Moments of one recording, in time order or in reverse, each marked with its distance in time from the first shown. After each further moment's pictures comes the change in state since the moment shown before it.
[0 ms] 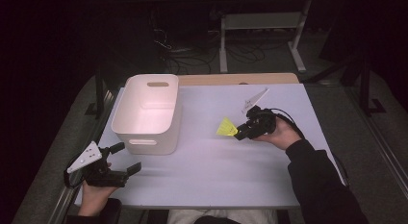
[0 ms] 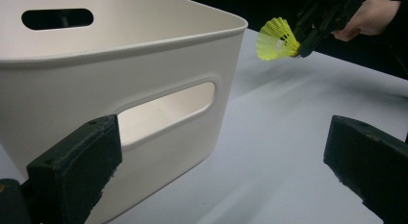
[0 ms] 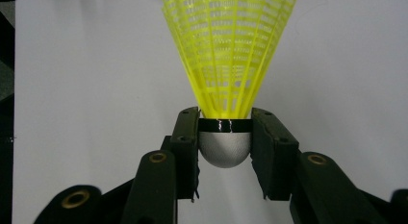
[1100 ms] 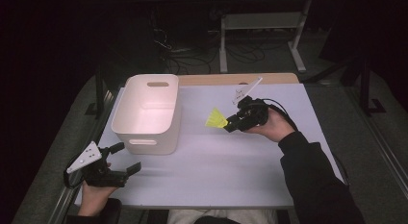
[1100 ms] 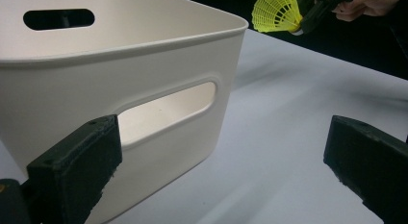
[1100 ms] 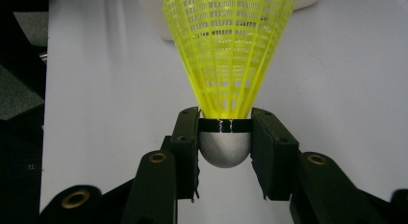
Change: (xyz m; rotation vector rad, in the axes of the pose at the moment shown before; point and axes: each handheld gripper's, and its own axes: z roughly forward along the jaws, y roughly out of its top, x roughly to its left) left arm 0.000 0.000 -0.001 0.000 0.002 0.000; right arm 0.015 0.043 -0.015 -0.055 0.004 -0.065
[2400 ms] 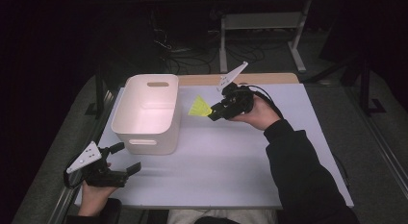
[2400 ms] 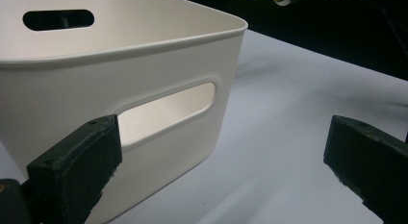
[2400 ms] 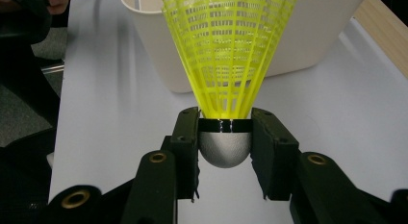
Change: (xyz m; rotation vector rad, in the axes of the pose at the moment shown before) left arm 0.000 0.000 0.000 -0.002 -0.002 0.000; right arm 0.003 0.055 0.001 -0.057 0.016 -0.062
